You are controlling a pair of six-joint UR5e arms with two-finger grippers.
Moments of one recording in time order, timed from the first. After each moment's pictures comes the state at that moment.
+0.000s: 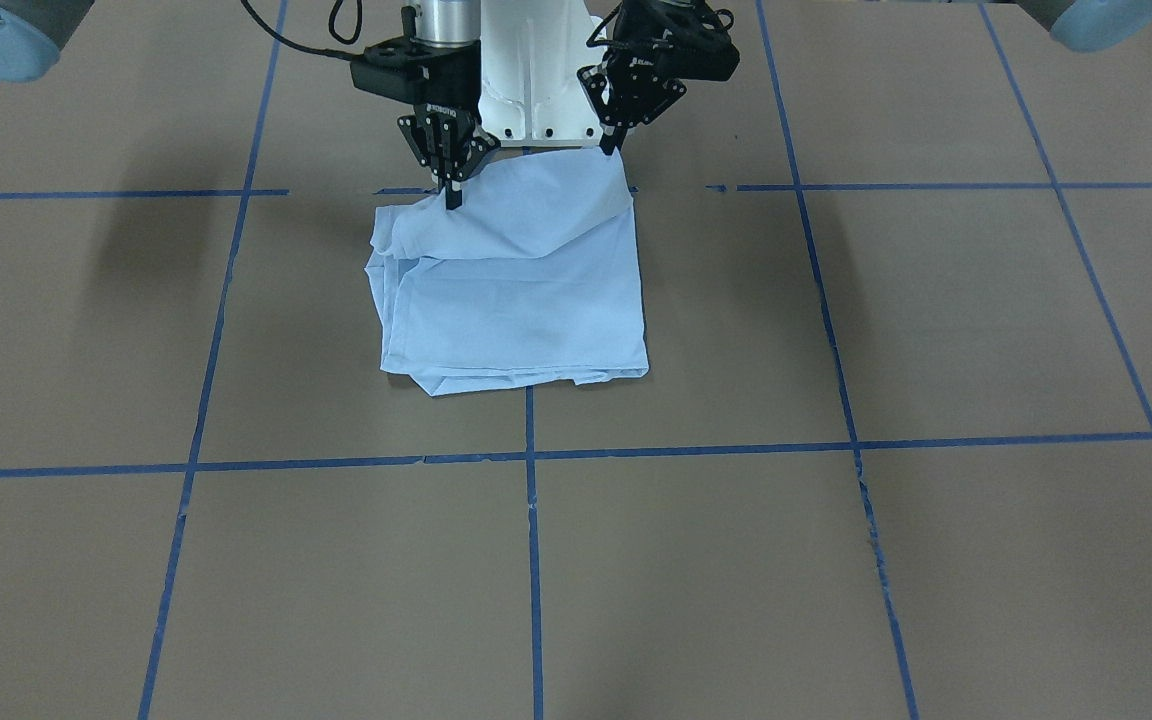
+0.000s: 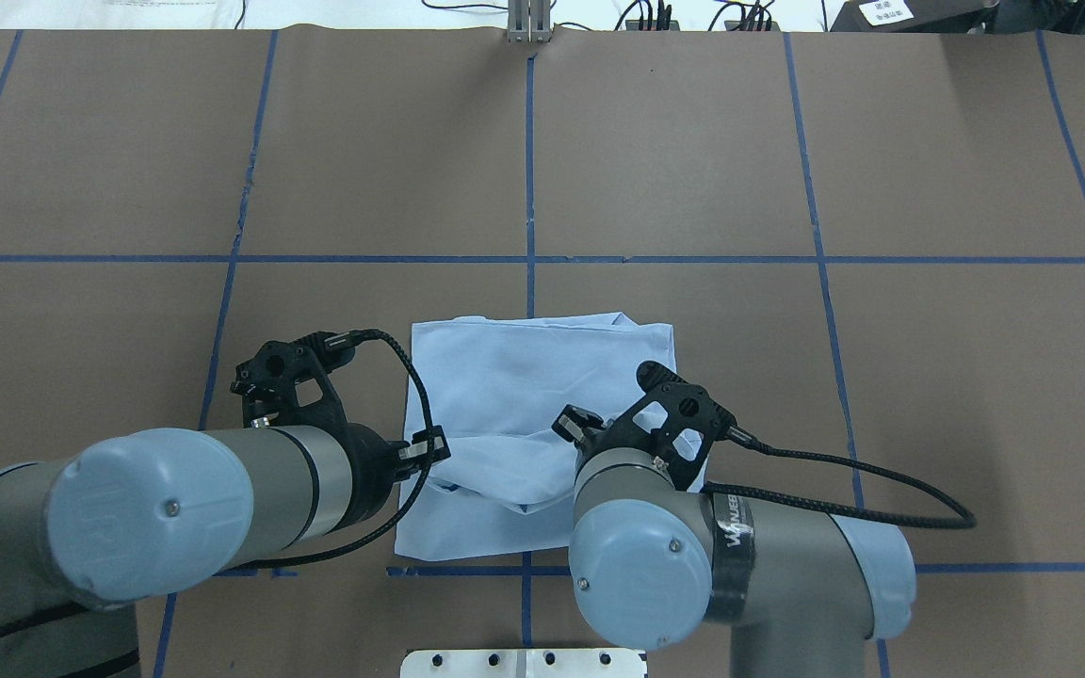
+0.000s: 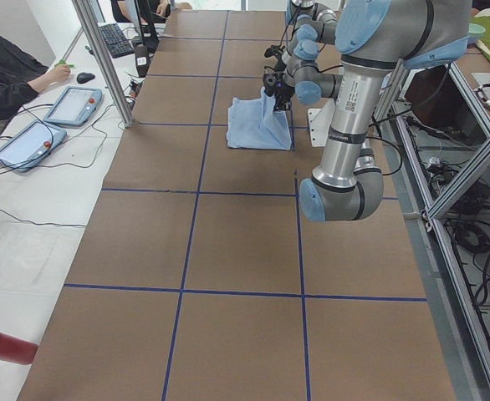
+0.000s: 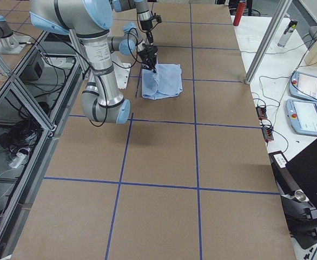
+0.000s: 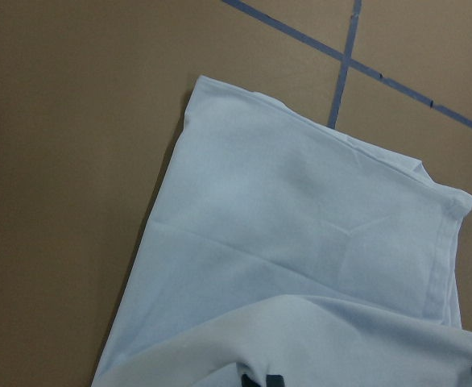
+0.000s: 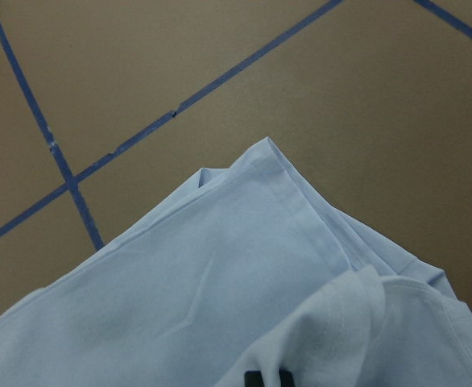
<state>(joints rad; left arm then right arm) -0.29 -2.00 -2.18 -1.59 -1.53 -1.70 0.19 -1.01 2.00 -1.81 1.21 2.07</state>
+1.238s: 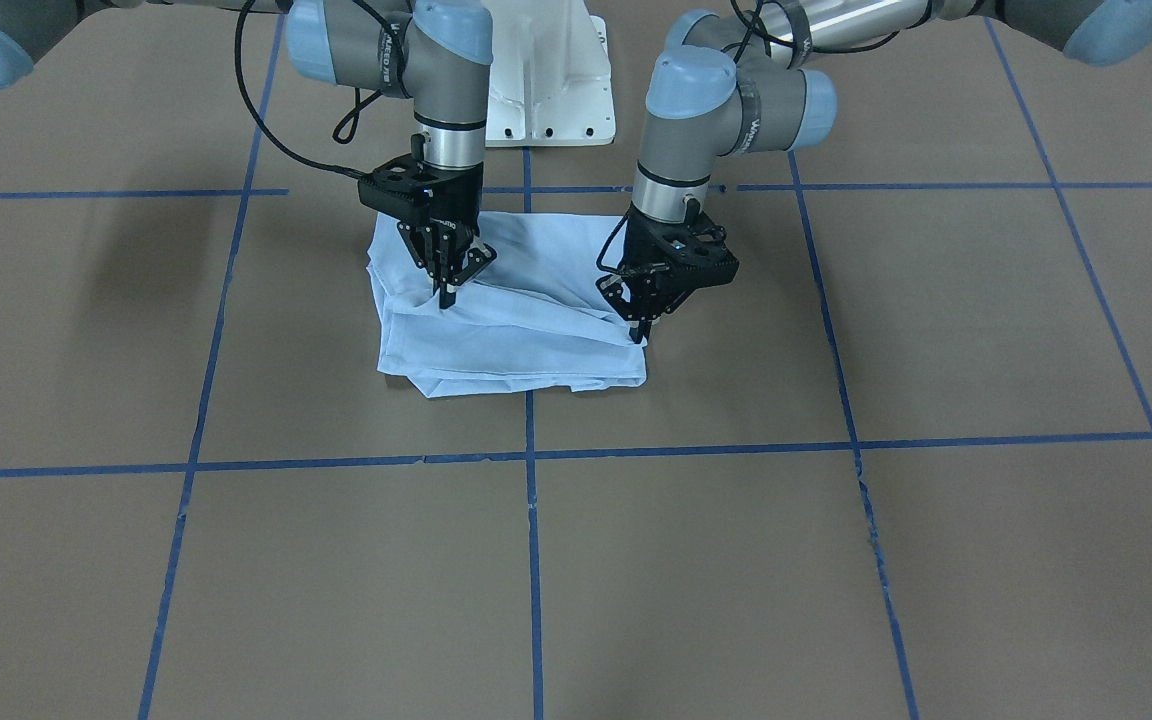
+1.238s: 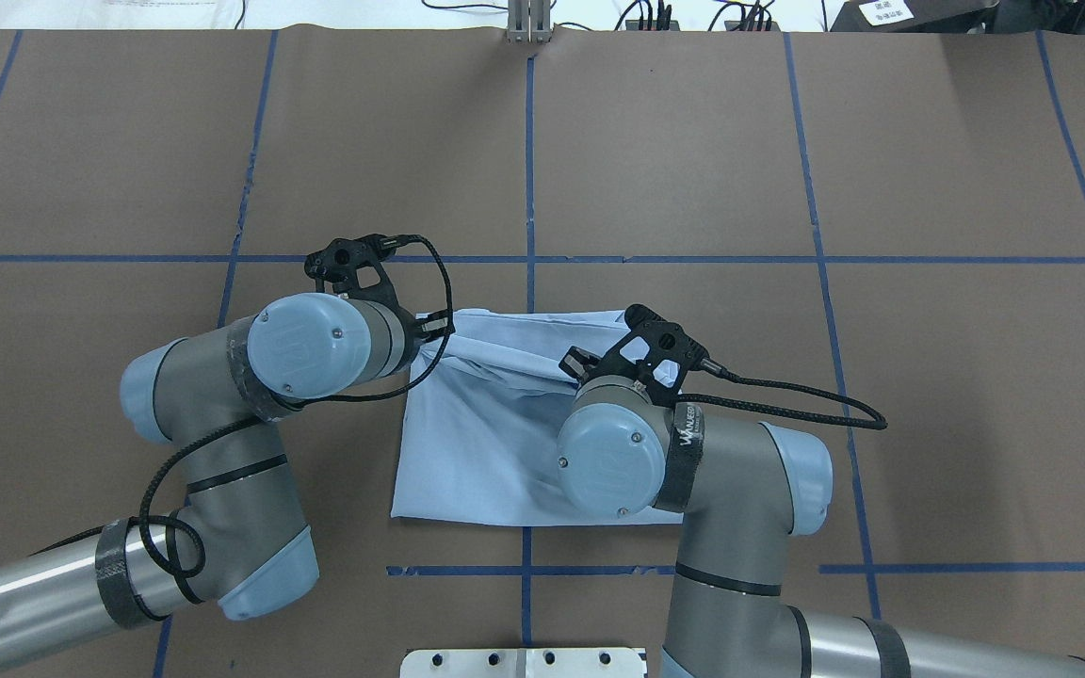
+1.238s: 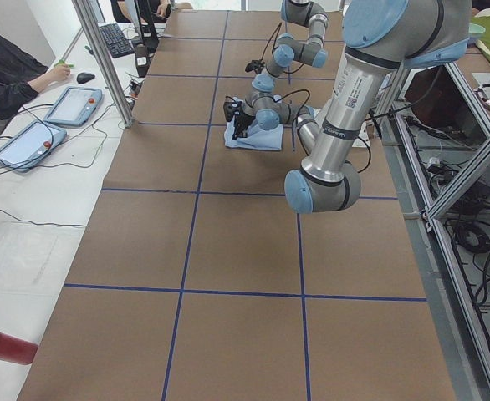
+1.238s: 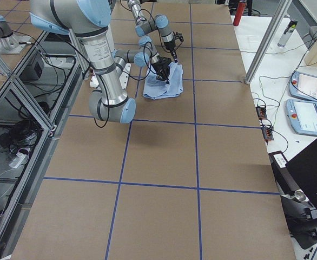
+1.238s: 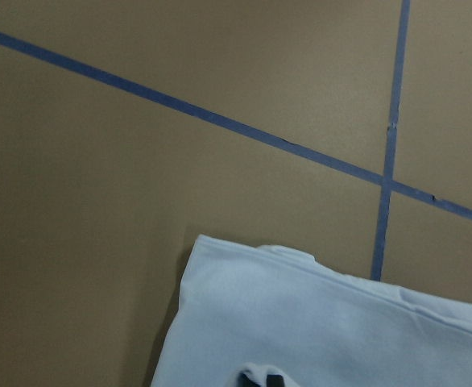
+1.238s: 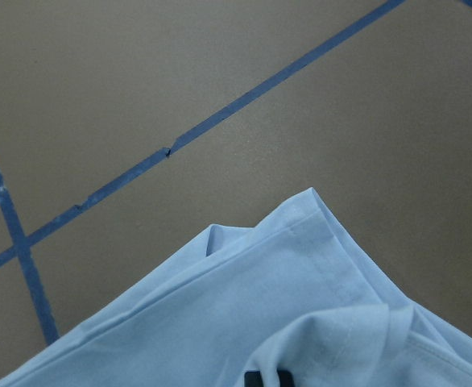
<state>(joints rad) -0.46 -2.11 -1.69 -1.87 -1.54 -1.55 0.29 -0.98 1.77 -1.65 1.24 2.01</state>
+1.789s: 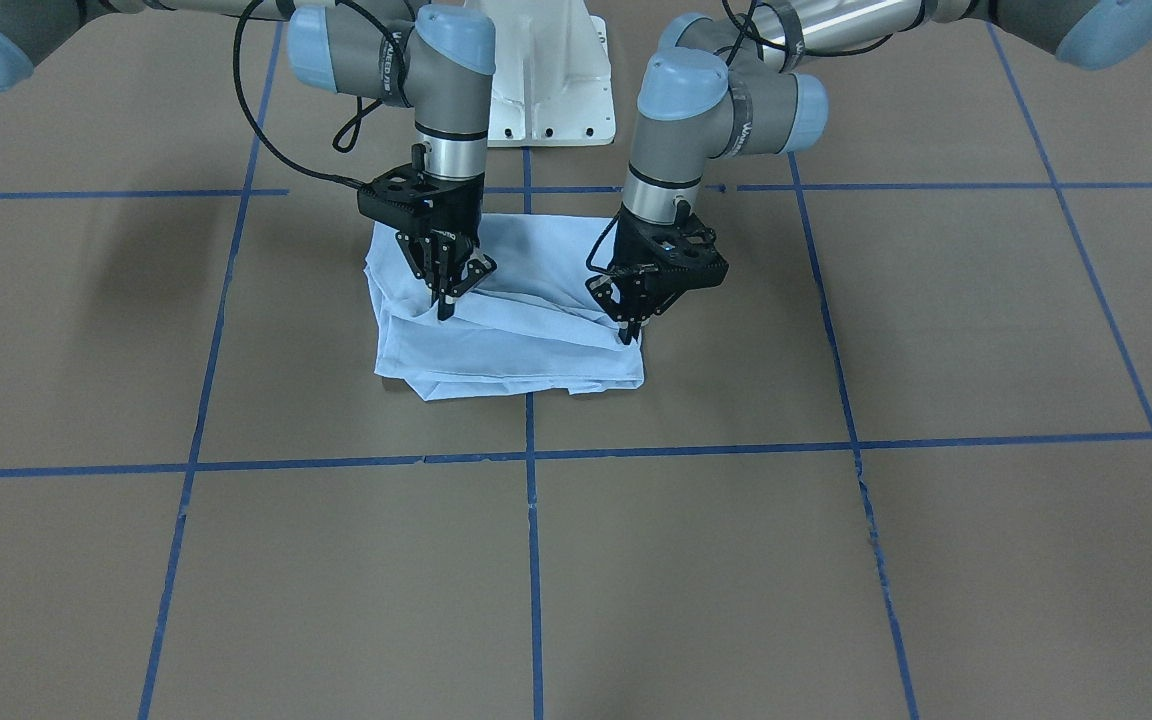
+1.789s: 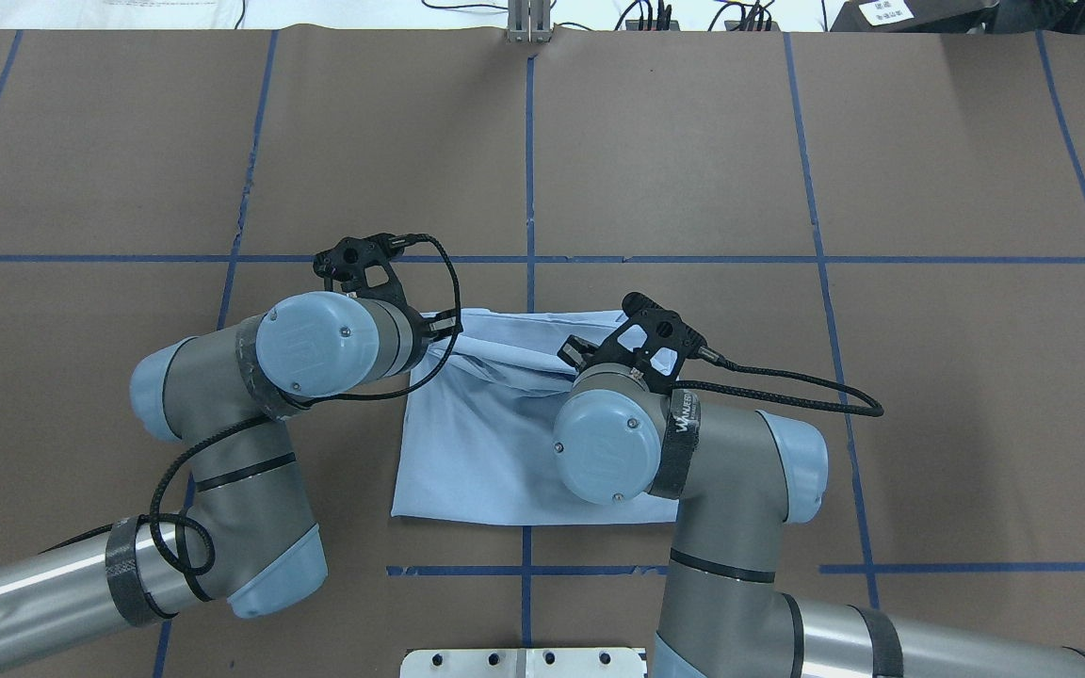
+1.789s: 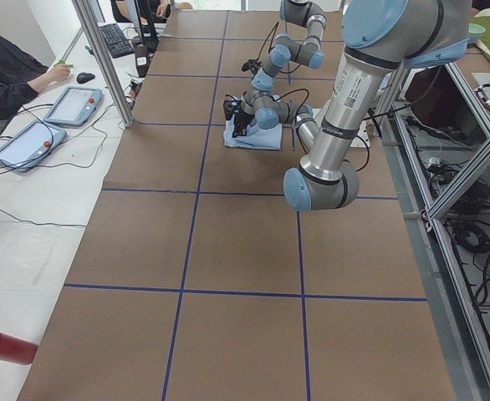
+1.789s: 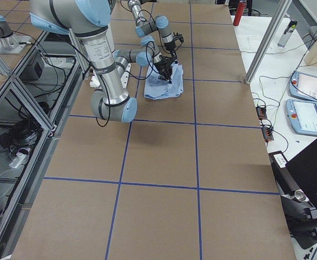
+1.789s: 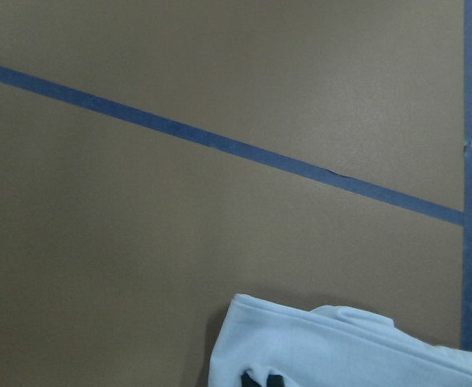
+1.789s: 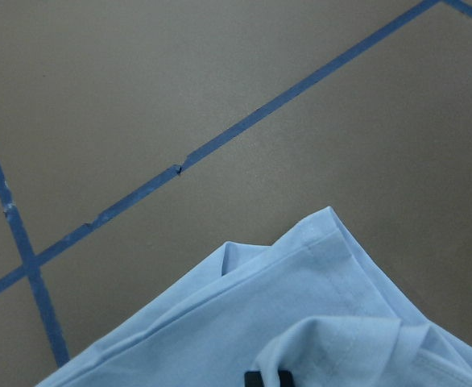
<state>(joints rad) -0.46 -2.13 -1.68 -1.88 -1.54 -1.55 0.31 -0.96 1.75 -1.65 1.24 1.99</state>
